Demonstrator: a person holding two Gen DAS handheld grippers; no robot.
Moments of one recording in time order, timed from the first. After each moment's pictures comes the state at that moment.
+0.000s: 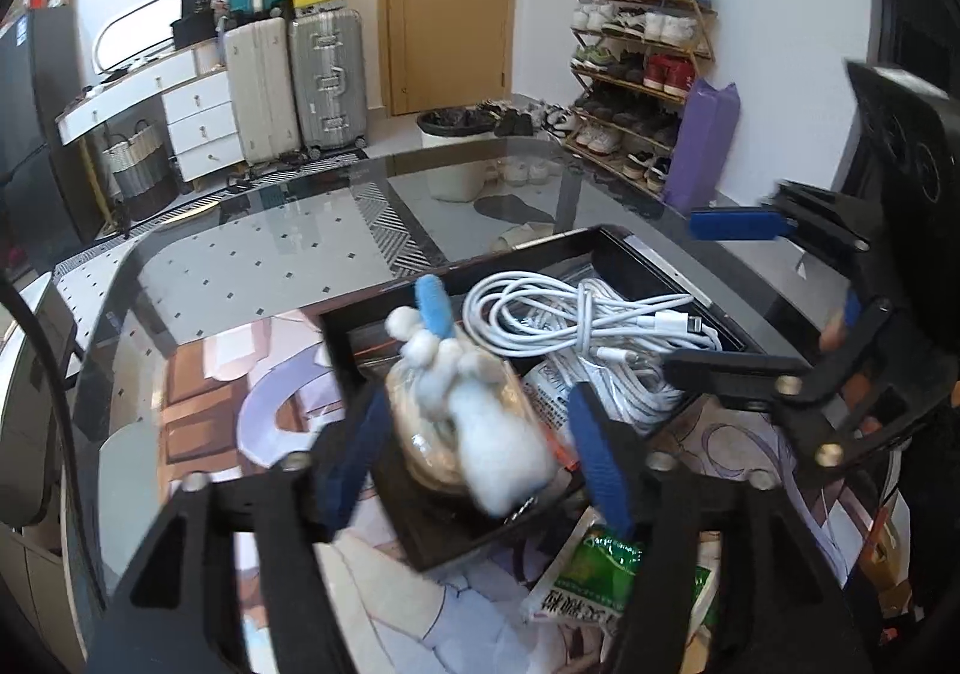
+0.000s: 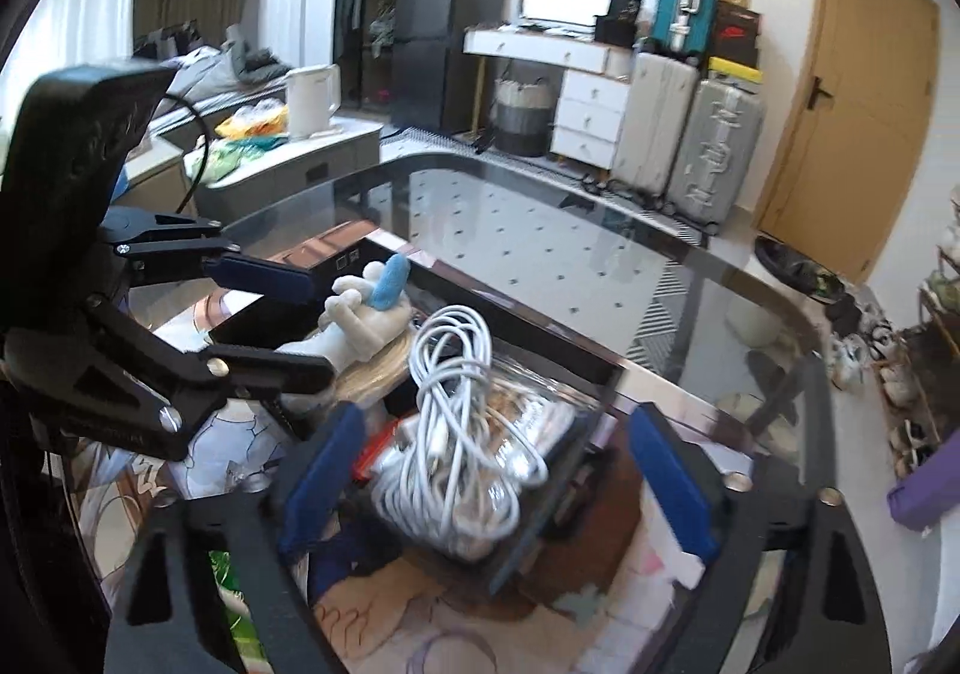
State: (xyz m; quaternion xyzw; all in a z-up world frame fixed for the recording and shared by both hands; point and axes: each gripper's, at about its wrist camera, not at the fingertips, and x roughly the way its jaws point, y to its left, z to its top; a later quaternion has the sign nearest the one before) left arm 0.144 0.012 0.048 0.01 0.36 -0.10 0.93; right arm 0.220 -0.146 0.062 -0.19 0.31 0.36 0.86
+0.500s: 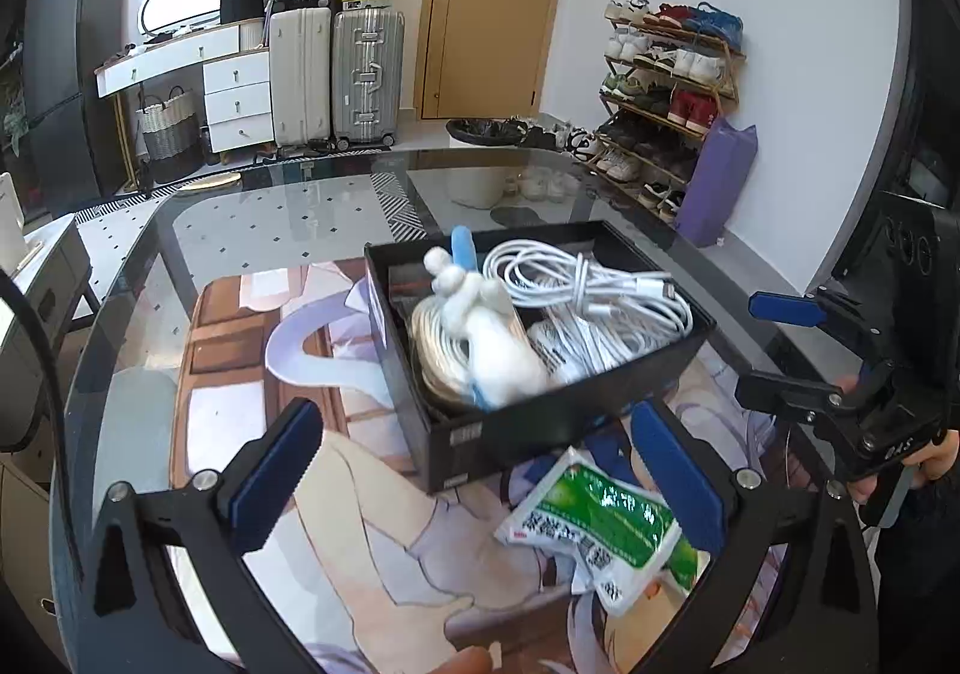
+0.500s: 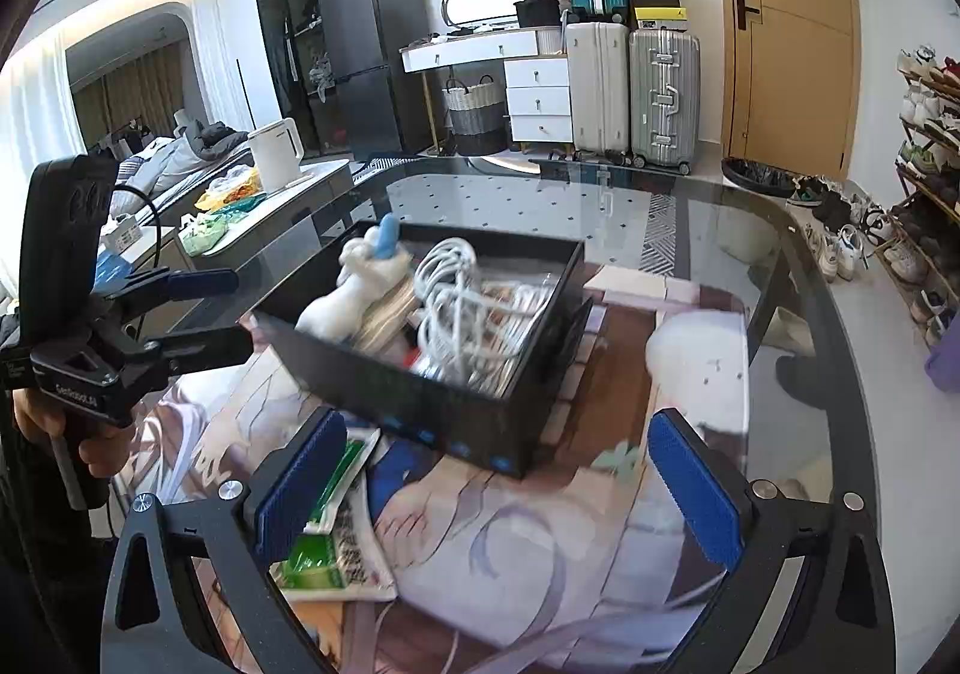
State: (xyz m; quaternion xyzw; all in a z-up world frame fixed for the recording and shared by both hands) left arm 0.096 0.023 0.043 -0.04 0.35 -0.08 0.93; right arm 0.175 -0.200 0.045 -0.07 0.36 0.35 0.86
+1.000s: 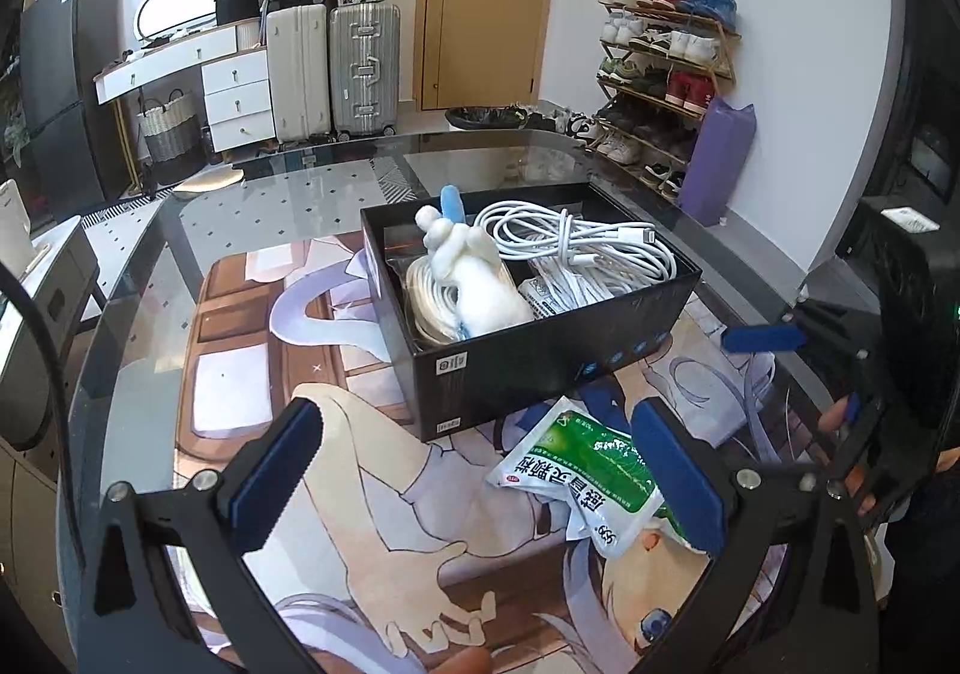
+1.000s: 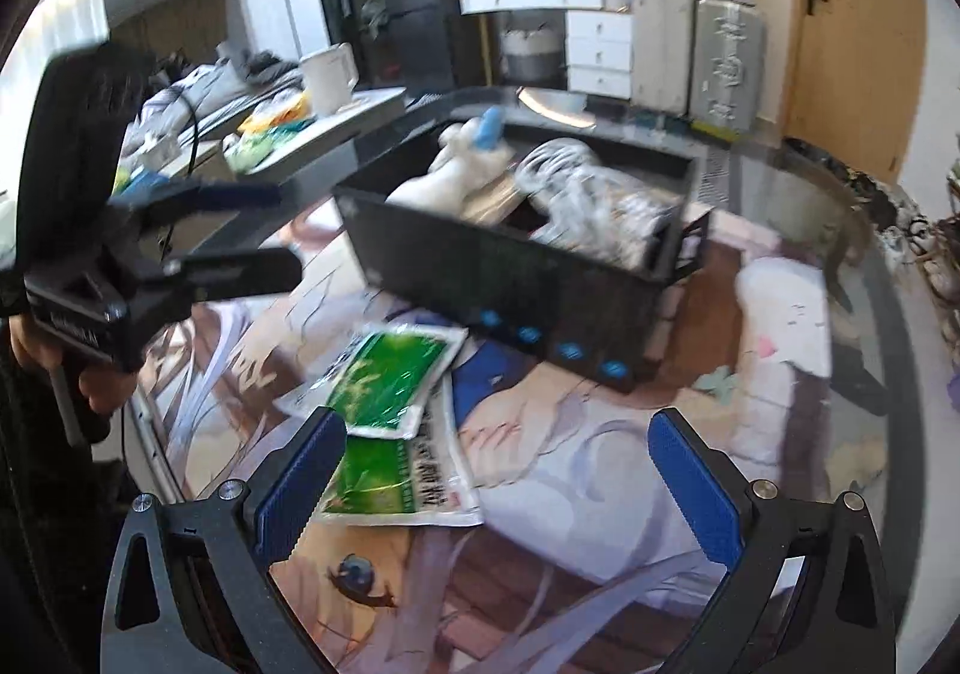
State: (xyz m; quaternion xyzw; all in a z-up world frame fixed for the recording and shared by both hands) left arm 0.075 0.015 0.035 -0.02 0.36 -0.07 0.93; right arm 0.140 -0.164 0.012 -0.13 0.41 0.40 0.81
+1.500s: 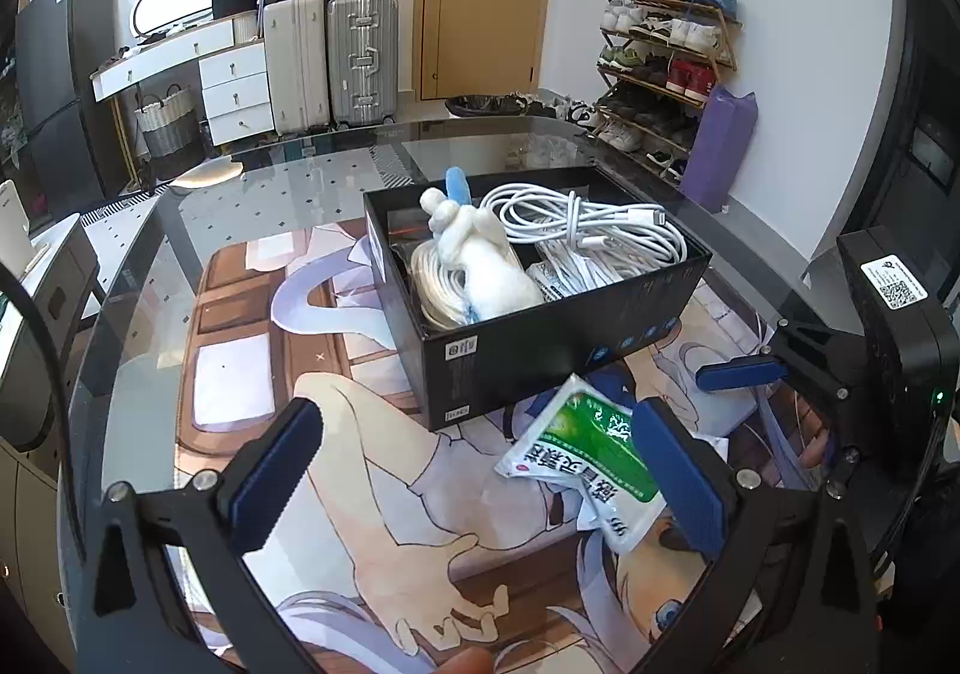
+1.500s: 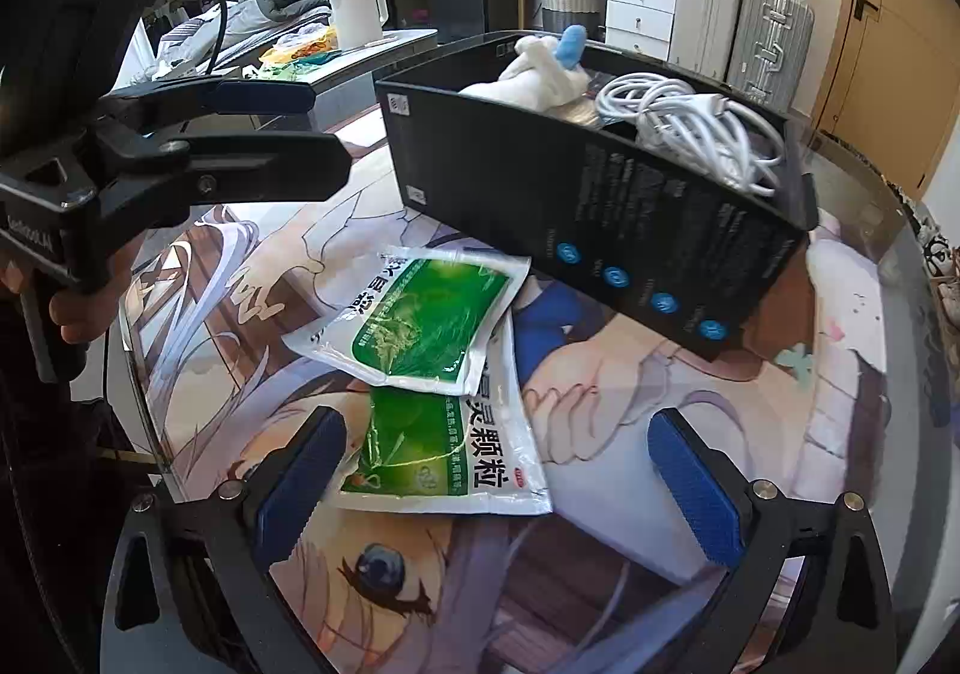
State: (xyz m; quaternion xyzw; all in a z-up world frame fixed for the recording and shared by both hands) left arm 0.079 0.017 0.027 -0.02 0.38 -0.07 0.92; right arm 0.126 -0.132 -0.021 -0.19 0.43 0.40 0.79
